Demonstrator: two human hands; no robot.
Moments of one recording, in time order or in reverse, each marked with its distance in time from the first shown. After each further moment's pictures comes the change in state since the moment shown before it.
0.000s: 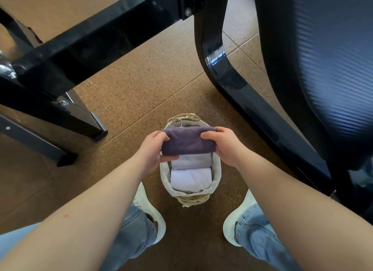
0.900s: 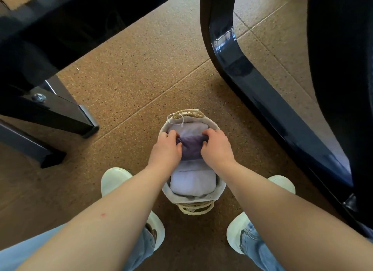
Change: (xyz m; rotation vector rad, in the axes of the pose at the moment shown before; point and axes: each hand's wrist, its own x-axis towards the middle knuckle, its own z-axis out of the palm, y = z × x) left_hand 0.064 -0.048 0.016 1.181 0.194 0.390; right_hand 0.063 0.053 0.022 -1.018 0.346 -0.245
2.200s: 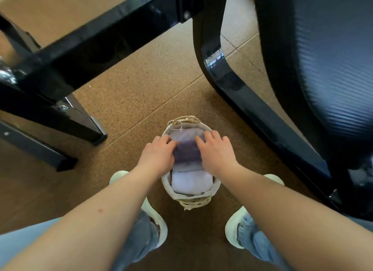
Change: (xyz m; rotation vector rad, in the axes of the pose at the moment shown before) left_hand -0.036 -0.007 -0.051 0.479 -0.063 0.308; right_hand -0.050 -0.015 -0.040 -0.752 -0.024 -0.402
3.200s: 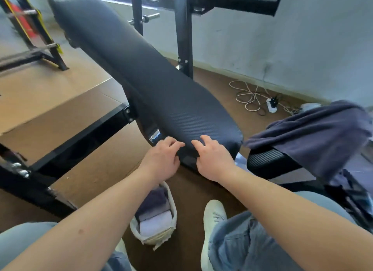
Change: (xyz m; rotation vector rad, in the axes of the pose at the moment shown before) left_hand -0.118 0.209 -0.218 -0.059 0.461 0.485; right_hand -0.252 0.096 -0.189 0.179 0.450 0.294
